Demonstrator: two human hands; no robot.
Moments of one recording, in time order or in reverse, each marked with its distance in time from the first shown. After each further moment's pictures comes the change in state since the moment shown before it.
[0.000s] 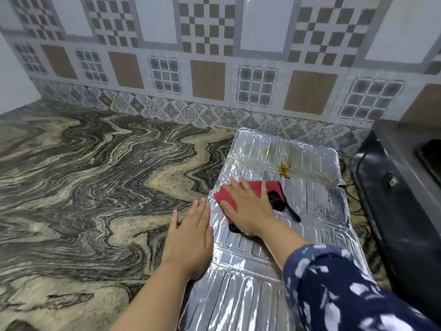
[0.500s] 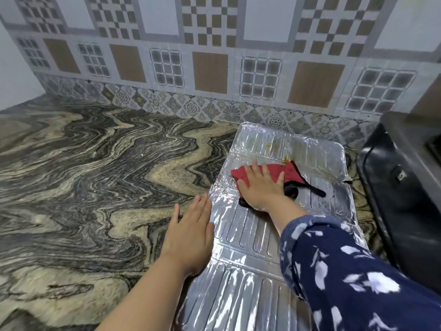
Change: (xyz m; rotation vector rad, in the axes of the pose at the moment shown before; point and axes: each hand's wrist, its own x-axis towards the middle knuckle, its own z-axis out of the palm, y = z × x) left_hand -0.003 -0.001 -0.003 0.033 -0.033 0.030; right_hand 0.033 0.030 -0.008 0.070 -0.095 0.245
